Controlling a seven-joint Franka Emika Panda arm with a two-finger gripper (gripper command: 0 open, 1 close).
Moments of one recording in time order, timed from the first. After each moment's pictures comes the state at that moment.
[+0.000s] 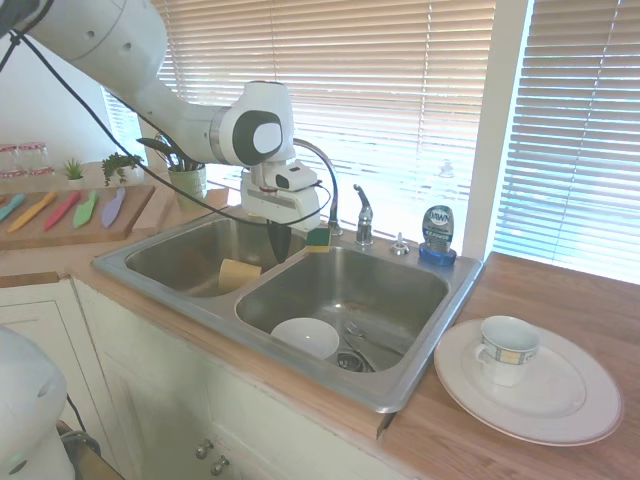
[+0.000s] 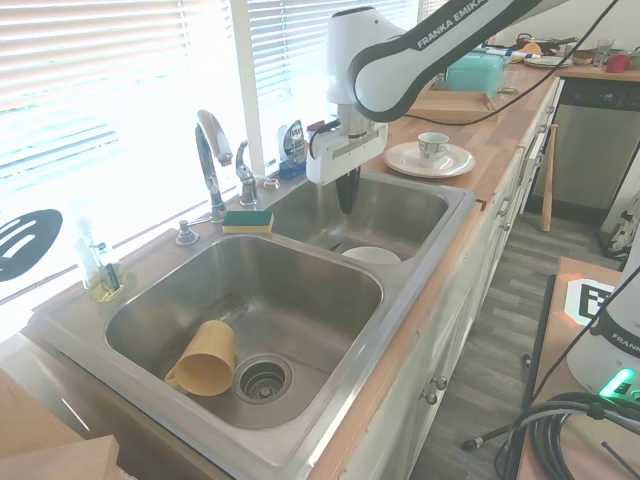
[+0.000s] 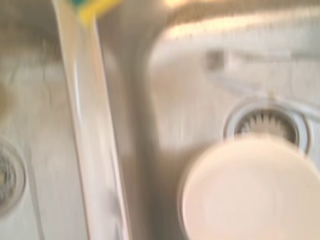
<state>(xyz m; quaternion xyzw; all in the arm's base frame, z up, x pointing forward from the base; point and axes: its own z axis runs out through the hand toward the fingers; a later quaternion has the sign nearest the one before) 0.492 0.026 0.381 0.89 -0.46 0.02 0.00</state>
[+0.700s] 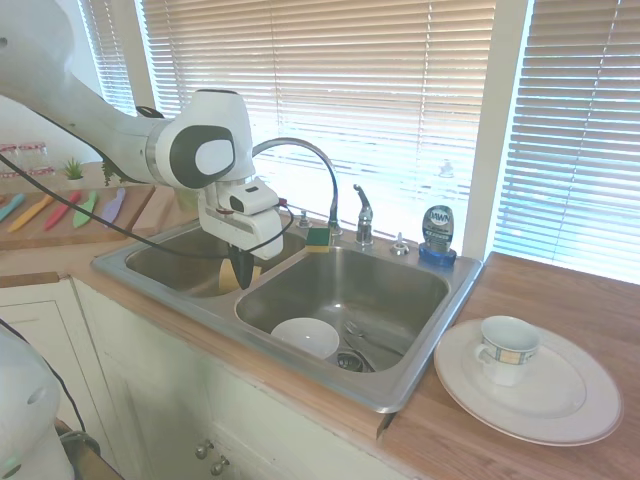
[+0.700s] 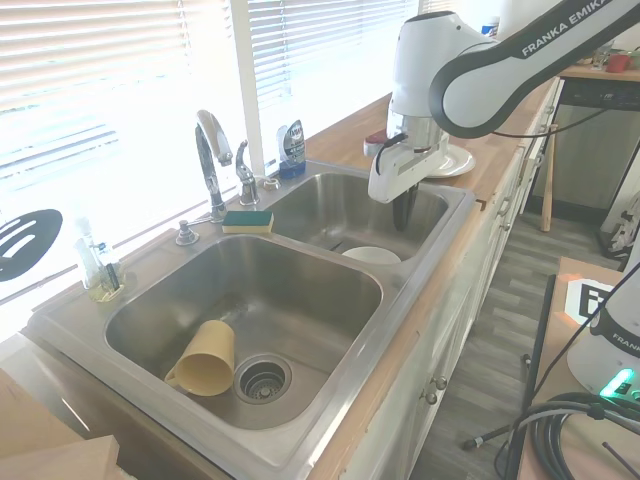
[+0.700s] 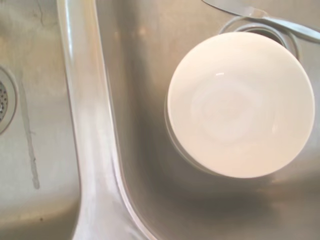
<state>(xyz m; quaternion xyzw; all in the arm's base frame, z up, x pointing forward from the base) 0.402 0.023 0.370 0.88 -0.47 0.02 0.00</state>
